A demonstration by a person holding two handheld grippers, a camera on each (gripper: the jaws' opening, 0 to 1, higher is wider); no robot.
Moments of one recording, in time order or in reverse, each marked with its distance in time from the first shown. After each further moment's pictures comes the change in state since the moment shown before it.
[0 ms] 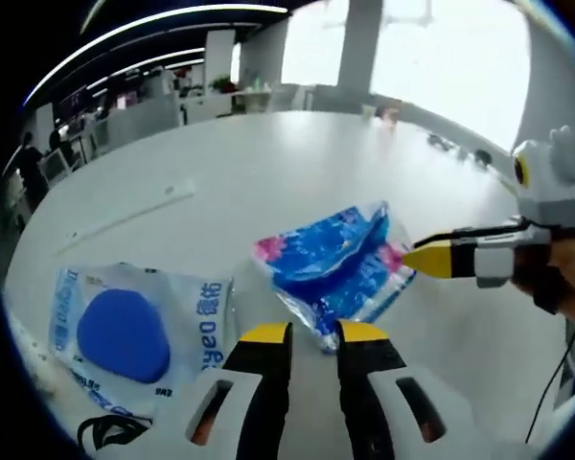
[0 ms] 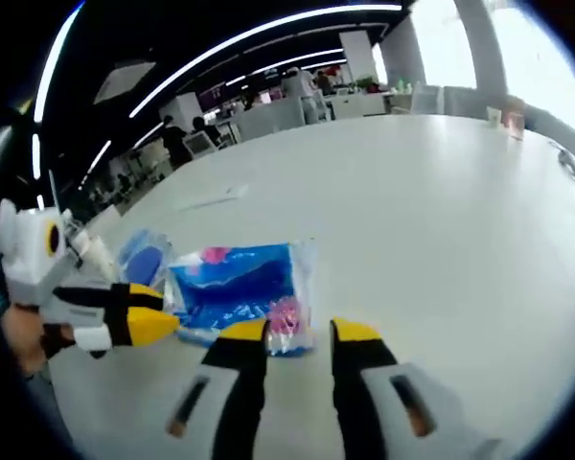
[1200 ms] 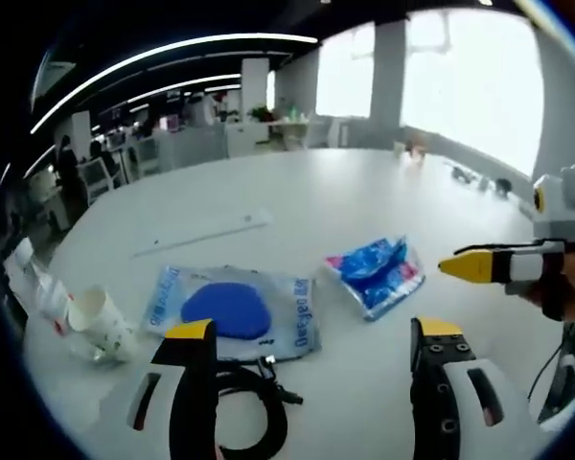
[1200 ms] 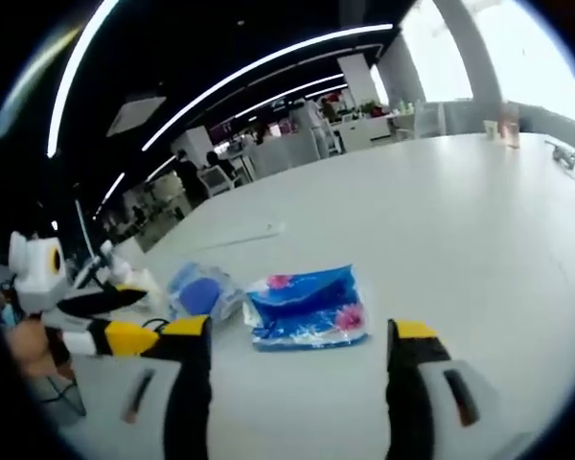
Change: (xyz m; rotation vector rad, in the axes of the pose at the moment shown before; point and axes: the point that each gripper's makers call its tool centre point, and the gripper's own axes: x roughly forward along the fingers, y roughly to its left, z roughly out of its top) left arm -0.119 0.046 0.005 -0.034 -0.130 0.149; right arm -0.070 0.068 0.019 0.060 -0.134 0.080
